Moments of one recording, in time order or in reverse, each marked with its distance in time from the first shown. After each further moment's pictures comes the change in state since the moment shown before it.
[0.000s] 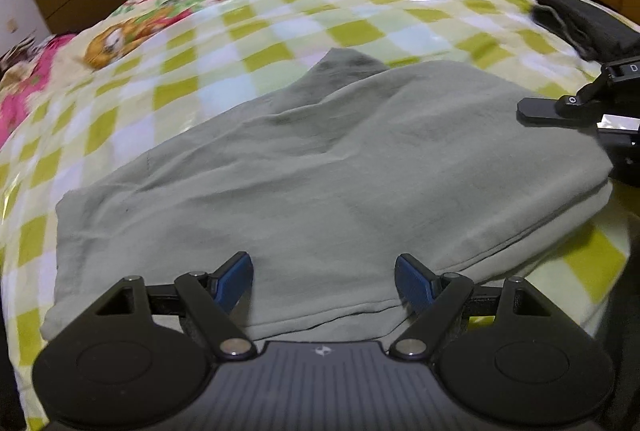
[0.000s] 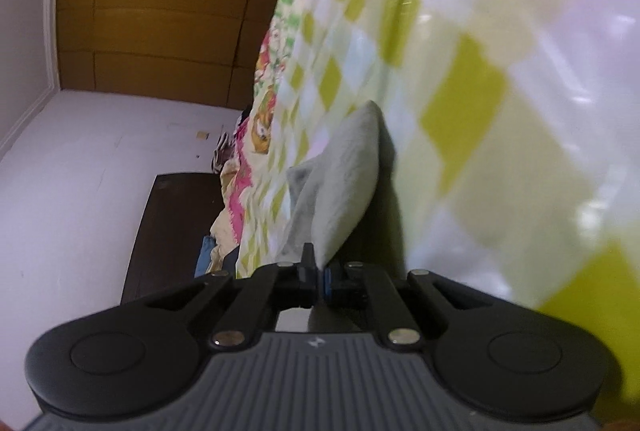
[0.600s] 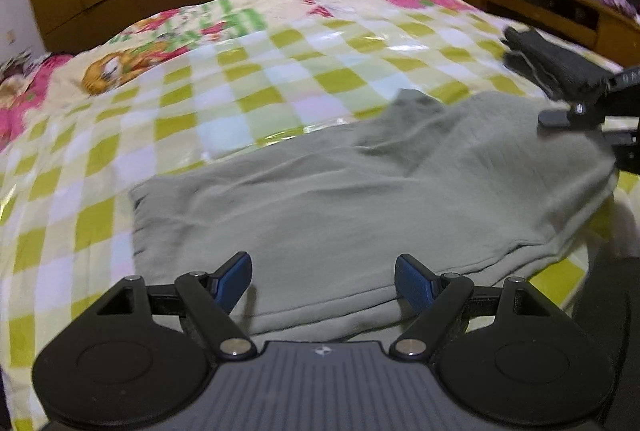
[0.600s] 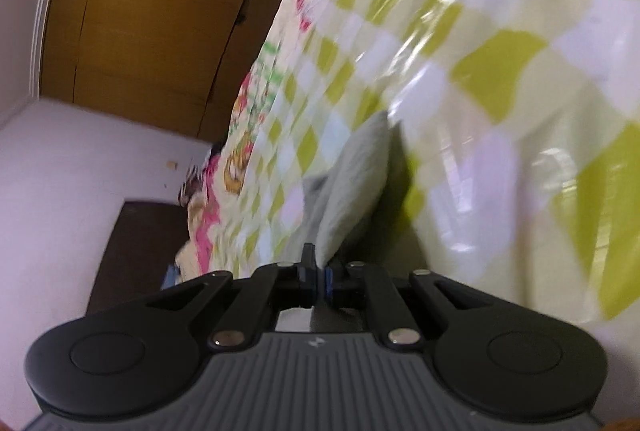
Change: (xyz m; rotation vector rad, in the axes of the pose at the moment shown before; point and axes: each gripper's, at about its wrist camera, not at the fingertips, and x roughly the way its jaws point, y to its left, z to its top) left arm -0.032 0.016 -0.016 -0.059 -0.147 -0.068; right arm -0.048 0.041 0.010 -0.120 -0.090 -0.172
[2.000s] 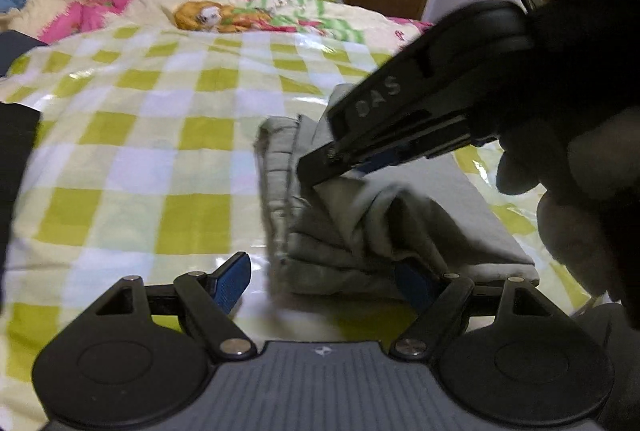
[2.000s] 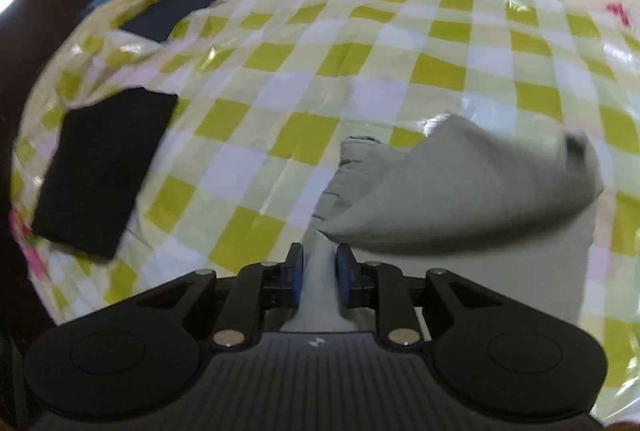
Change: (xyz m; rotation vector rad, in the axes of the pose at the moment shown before) left arm -0.047 0.108 -0.073 -0.334 -0.093 -0.029; right arm 0.219 0.229 -0.178 -0.897 0.451 -0.269
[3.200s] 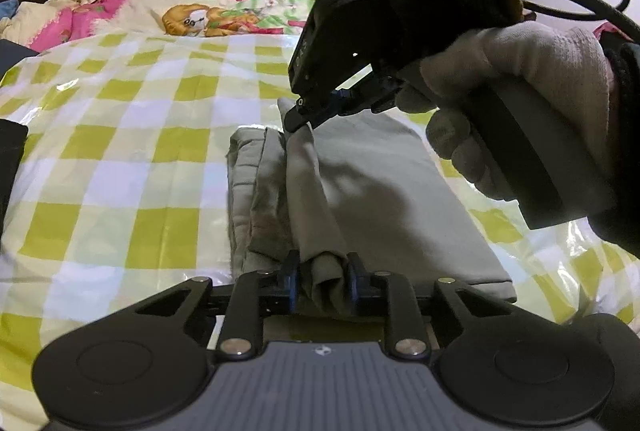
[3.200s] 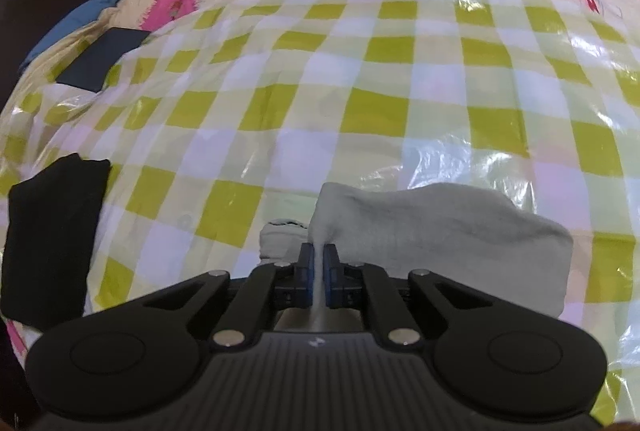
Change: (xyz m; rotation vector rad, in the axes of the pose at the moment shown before) left arm 0.008 -0.026 0.013 0.010 0.010 -0.017; right arm 0.022 -0.042 0.060 0.117 -0.014 -0.099
